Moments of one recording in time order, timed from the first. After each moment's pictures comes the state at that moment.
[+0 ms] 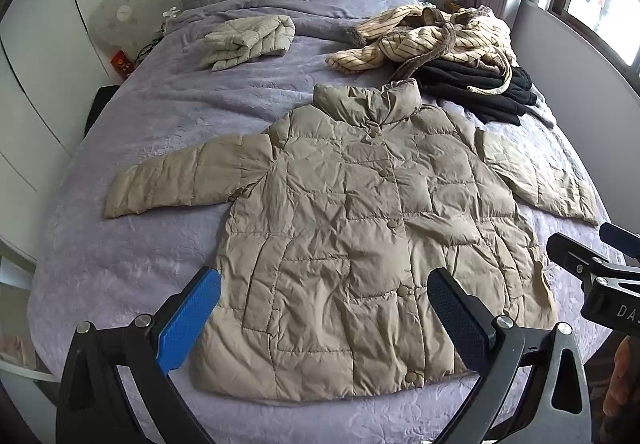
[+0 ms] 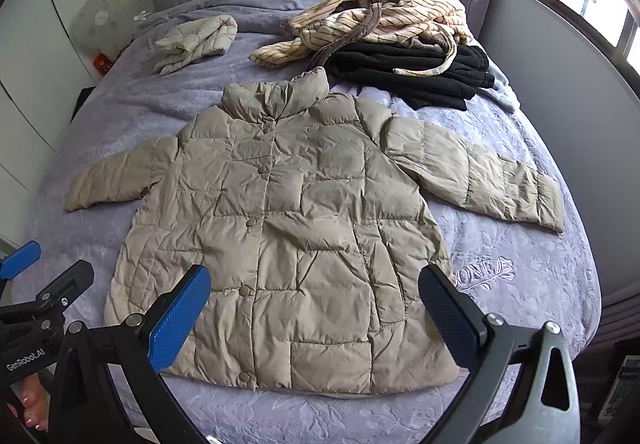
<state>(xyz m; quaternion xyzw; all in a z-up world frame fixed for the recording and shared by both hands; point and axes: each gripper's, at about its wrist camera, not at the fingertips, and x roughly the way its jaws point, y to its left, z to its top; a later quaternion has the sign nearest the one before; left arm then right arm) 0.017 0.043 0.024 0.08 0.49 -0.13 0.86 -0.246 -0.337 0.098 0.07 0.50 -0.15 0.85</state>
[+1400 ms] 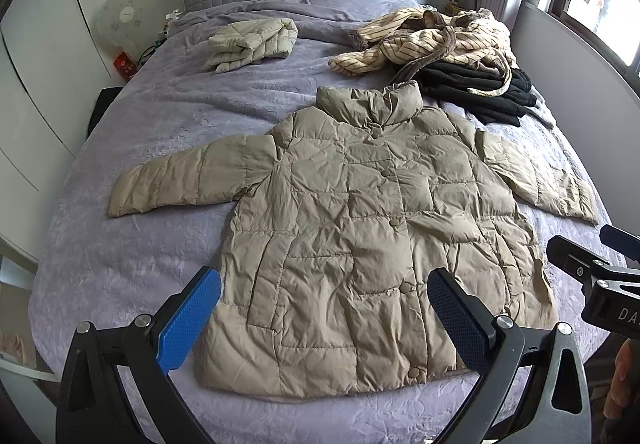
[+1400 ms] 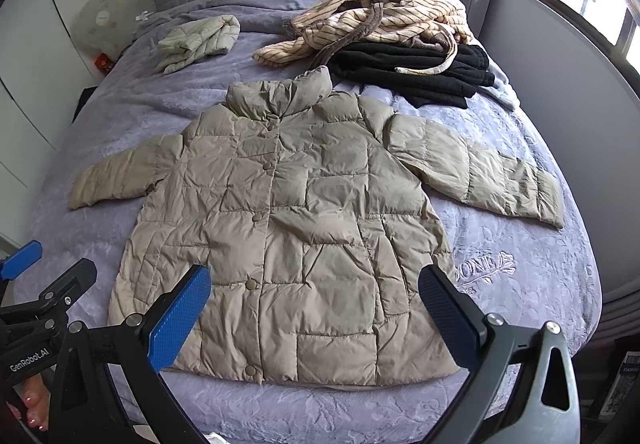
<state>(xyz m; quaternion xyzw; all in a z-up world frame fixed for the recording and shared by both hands) 0.016 0.046 0.024 0.08 0.49 -0.13 0.86 -0.250 -0.334 0.102 0.07 0.50 -0.15 0.85</state>
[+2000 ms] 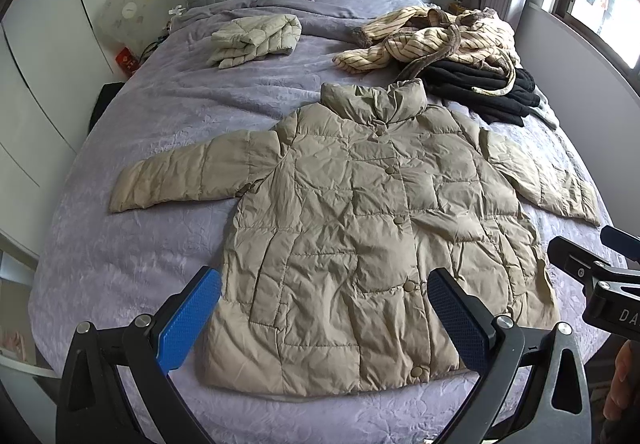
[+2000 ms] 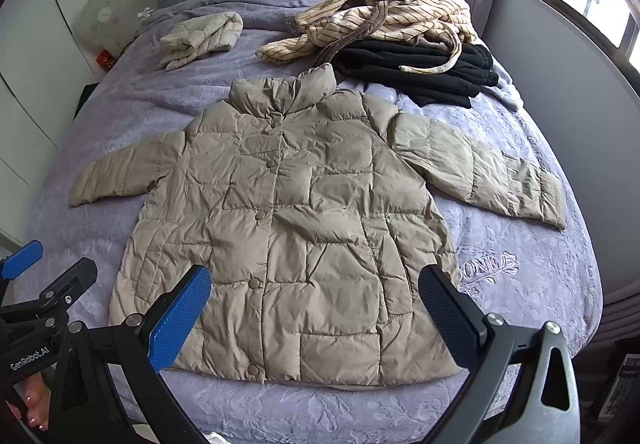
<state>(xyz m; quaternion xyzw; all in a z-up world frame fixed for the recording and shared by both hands) 0.016 0.049 0.024 0.08 0.49 -0.13 0.86 -0.249 -0.333 0.101 0.07 0.50 -0.15 0.85</state>
